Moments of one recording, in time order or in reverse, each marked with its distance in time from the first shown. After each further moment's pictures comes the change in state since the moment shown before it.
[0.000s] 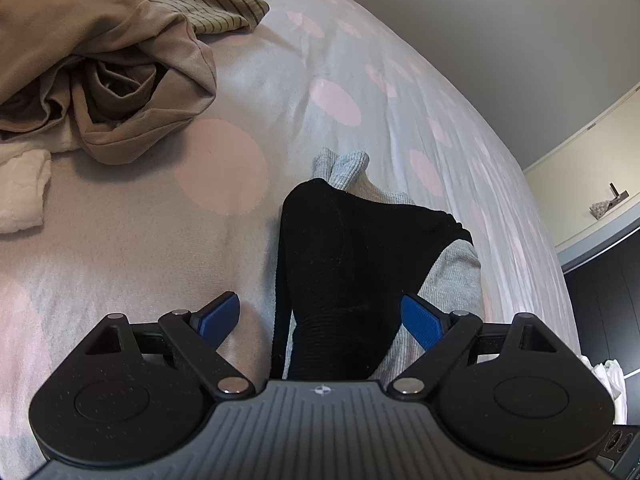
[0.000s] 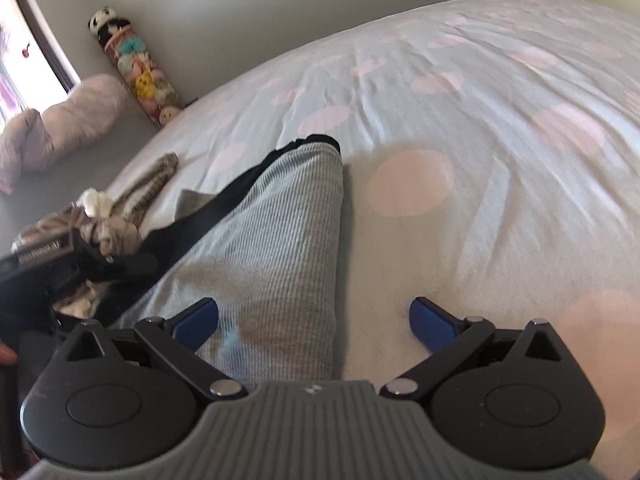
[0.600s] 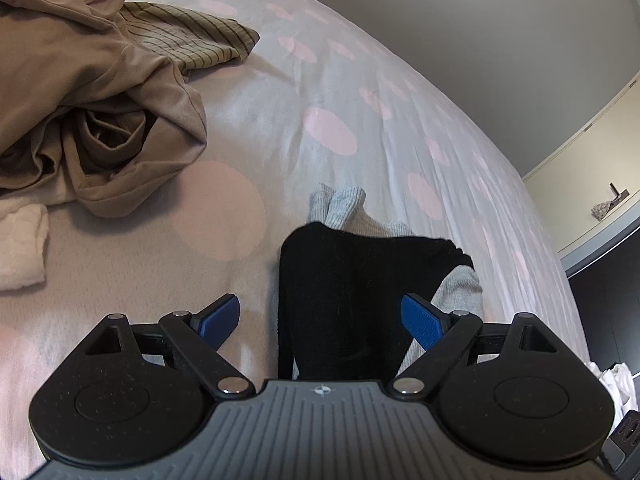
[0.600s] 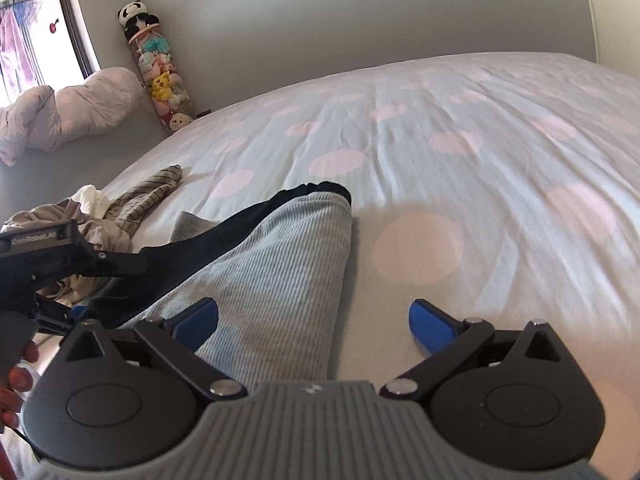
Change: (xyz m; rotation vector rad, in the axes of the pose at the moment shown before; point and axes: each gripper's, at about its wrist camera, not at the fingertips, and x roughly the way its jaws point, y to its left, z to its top) left arm -0.004 0.002 0.022 0.024 -0.055 -0.002; right arm 0.010 0.013 0.021 -0.189 -0.081 -0.047
